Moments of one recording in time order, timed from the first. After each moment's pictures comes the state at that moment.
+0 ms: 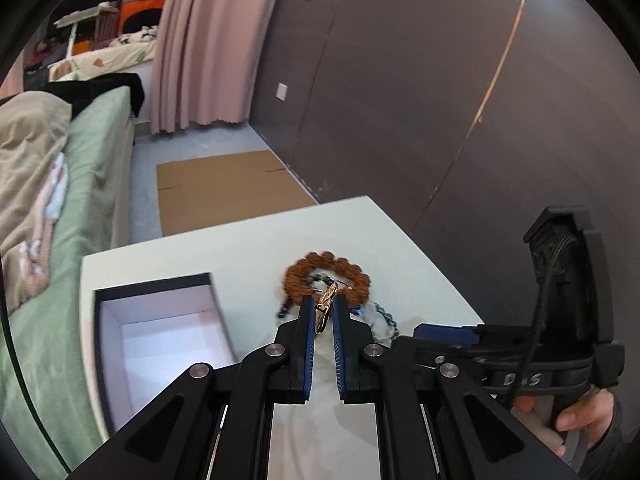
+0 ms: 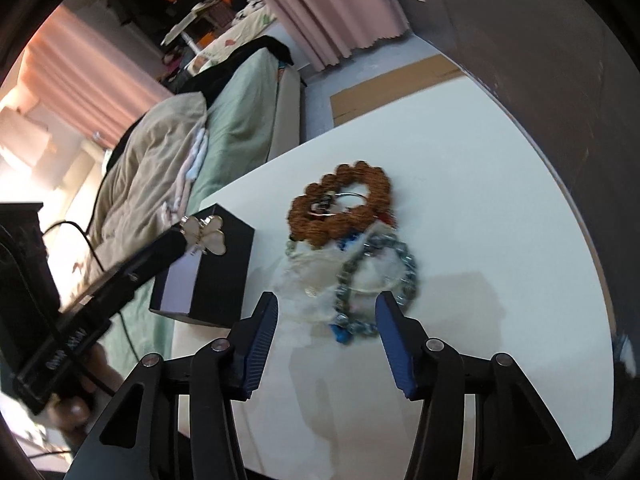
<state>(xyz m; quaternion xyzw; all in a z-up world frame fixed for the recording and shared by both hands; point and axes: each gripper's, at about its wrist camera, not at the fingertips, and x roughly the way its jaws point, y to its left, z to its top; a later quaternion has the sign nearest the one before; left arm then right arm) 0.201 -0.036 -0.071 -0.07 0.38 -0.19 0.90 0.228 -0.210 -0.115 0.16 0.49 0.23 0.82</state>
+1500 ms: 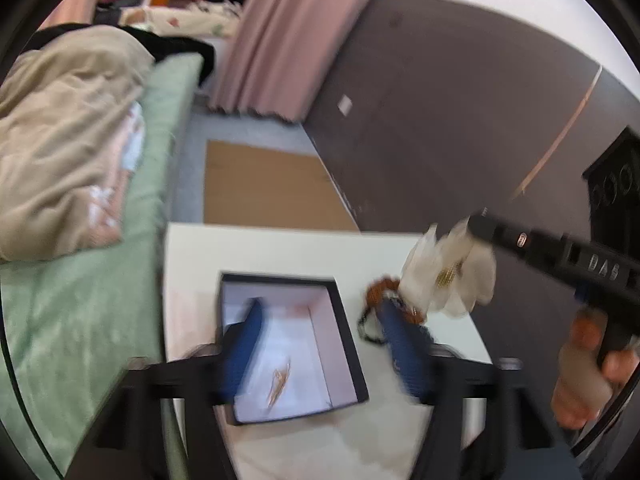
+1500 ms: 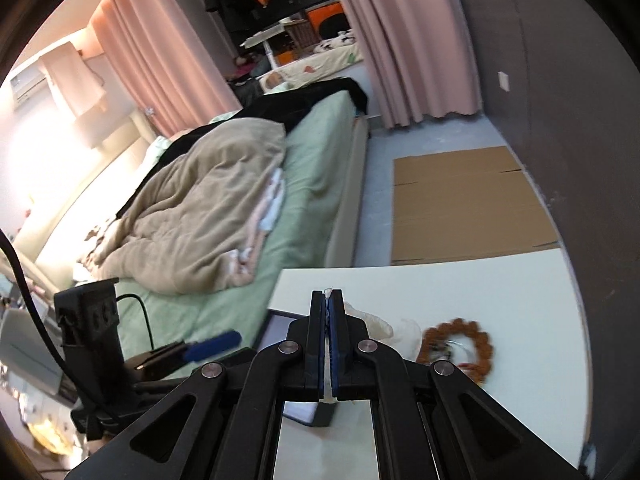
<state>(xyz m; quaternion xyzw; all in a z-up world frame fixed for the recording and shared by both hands) 0.194 0.067 -0.058 -0.18 0.37 -0.12 0.90 0.262 -0.115 0.004 0.07 0.40 0.31 0.86</state>
